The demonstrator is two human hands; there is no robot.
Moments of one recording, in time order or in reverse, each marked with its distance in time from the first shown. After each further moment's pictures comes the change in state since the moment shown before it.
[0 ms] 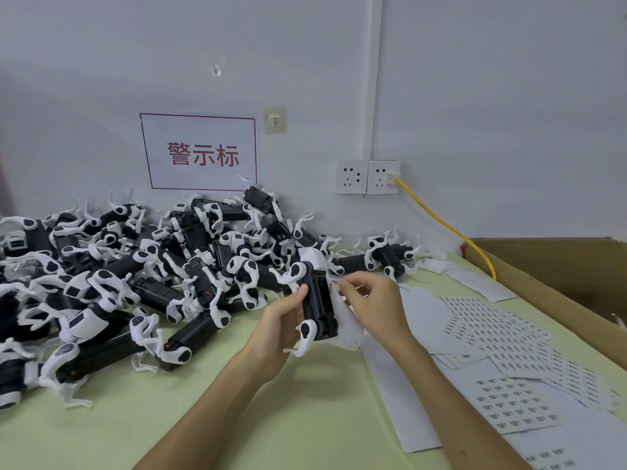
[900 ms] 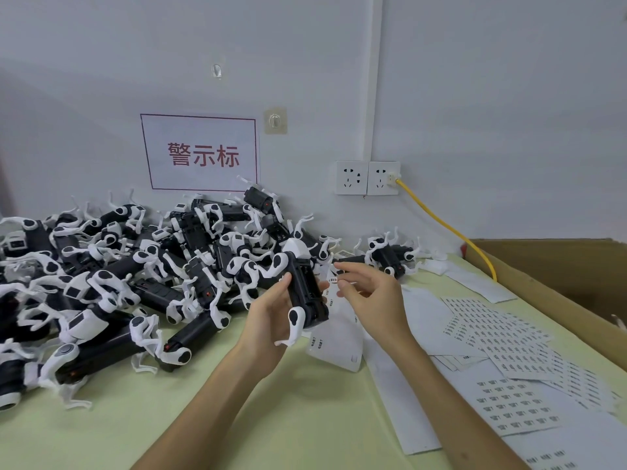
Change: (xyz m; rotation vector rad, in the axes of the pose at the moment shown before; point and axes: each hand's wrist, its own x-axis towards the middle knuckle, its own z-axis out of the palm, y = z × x) left_hand -0.005 0.016 0.002 -0.085 0.106 0.065; right_hand -0.004 -0.010 0.000 0.190 0.019 -0.043
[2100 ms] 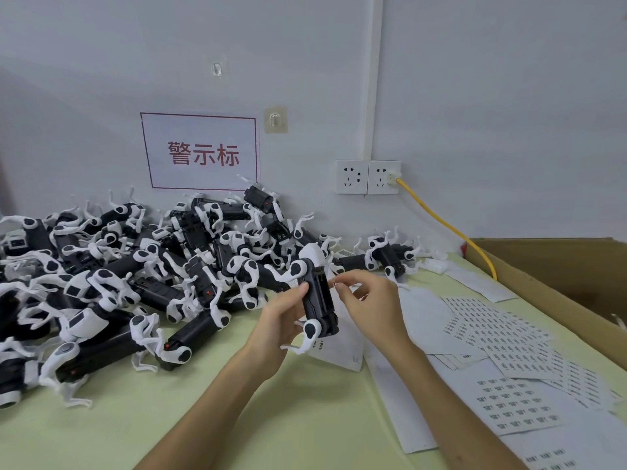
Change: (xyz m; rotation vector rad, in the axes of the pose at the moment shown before) left_hand 0.010 -0.014 -0.008 0.187 -0.146 0.047; right_hand 0.001 0.012 0.004 -0.219 0.016 -0.087
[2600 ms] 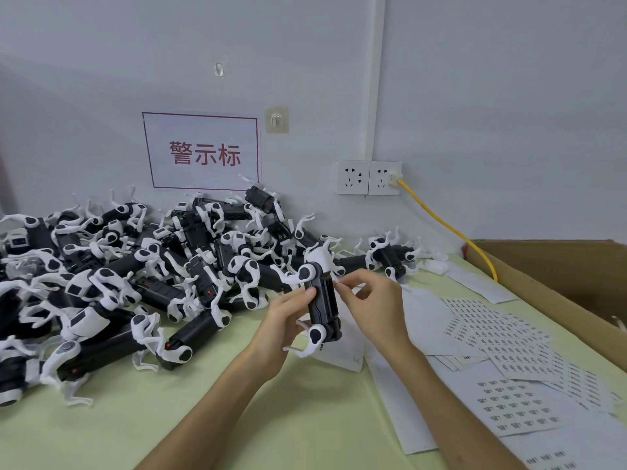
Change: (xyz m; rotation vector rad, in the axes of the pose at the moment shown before) left_hand -0.004 0.001 0.008 0.059 0.040 0.080; right_hand -0.001 -0.001 0.001 -0.018 0.068 0.018
